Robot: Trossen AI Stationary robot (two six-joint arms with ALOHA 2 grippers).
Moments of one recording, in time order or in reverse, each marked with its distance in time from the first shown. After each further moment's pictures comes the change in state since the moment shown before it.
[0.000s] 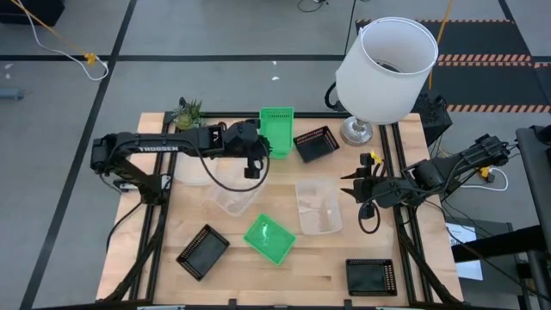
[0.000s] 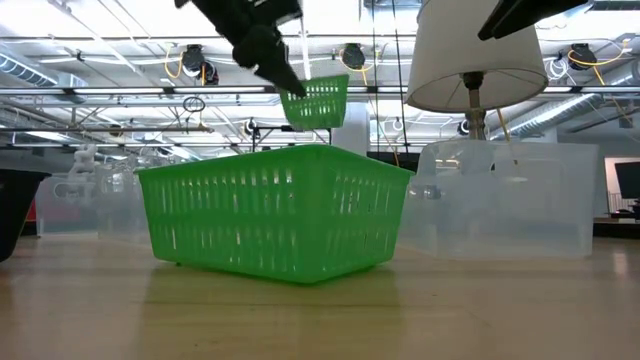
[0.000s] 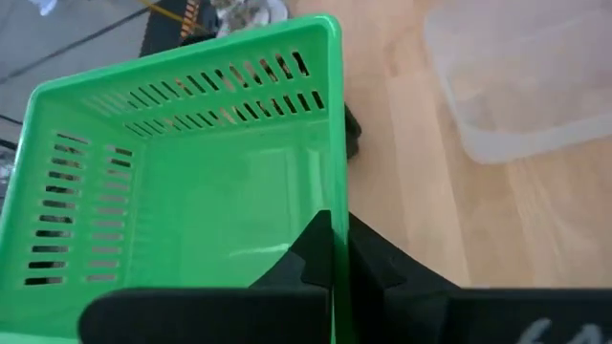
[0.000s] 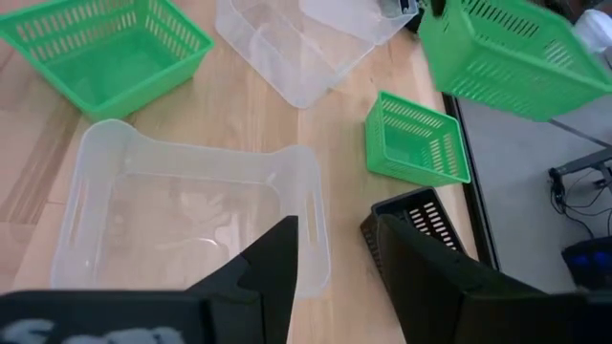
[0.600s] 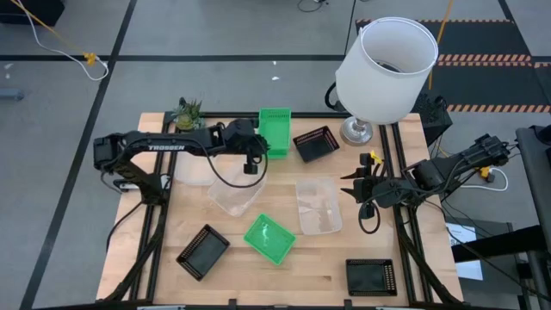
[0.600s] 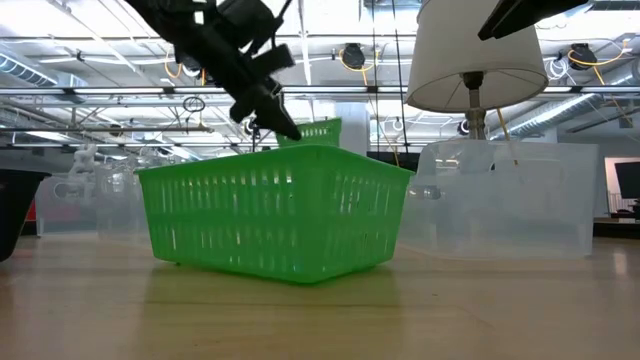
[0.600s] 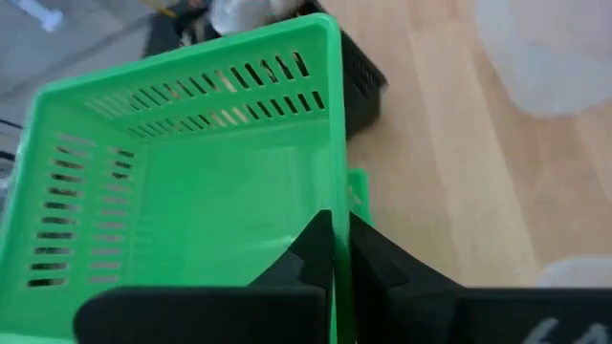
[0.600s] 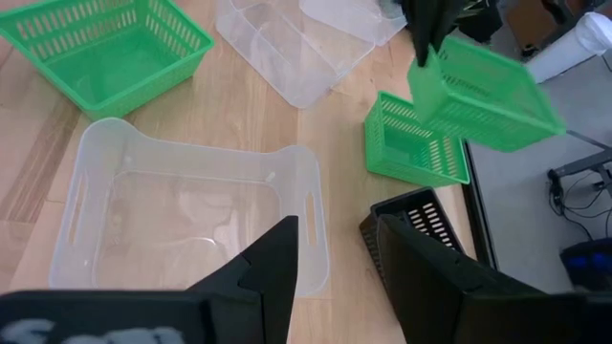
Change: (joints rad) left arm 0.129 0.031 -0.218 0.276 0.111 0.115; right arm 0.000 0.000 0.000 0.000 0.000 -0.008
